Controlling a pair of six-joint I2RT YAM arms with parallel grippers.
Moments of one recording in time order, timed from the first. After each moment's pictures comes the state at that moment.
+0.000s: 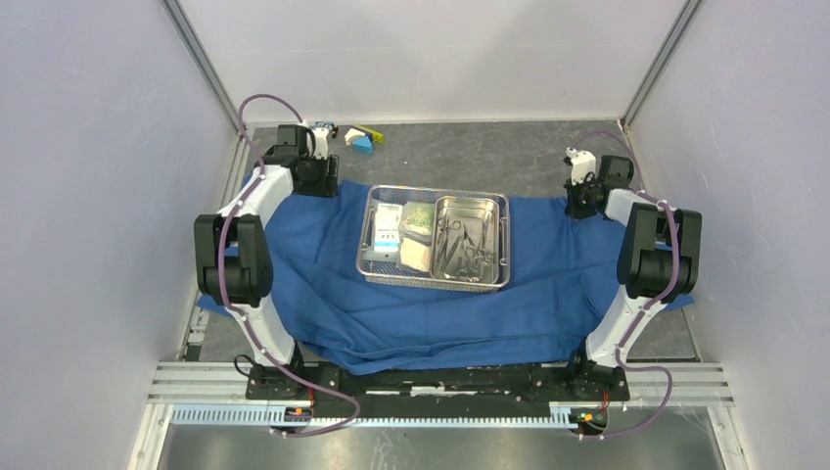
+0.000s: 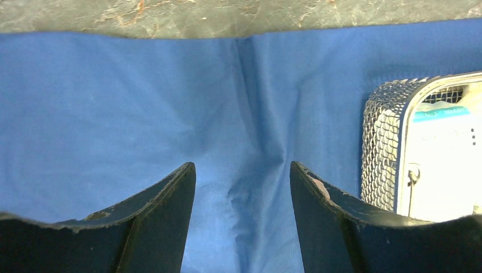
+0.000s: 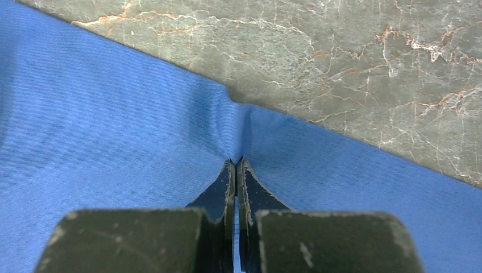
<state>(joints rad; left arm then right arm) -0.04 1.83 1.39 -0.49 0.14 0.09 -0.21 1.88 1.11 -0.16 -0.31 -0.43</state>
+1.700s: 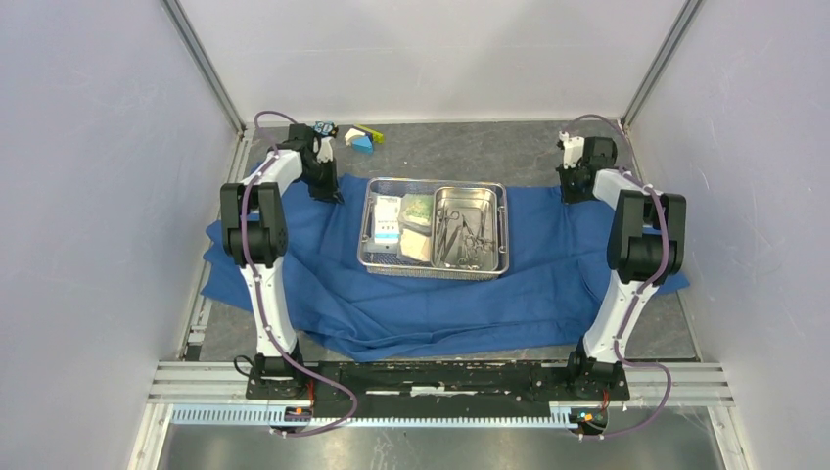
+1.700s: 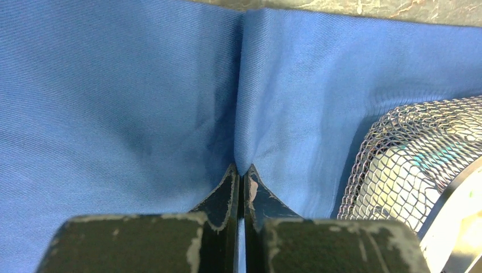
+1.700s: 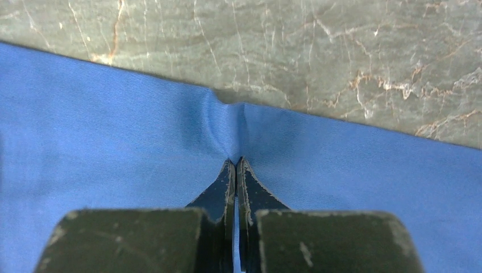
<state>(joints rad) 0.00 2.21 1.70 -0.68 0.31 -0.08 -0.14 2.00 1.32 -0.27 -0.13 -0.30</state>
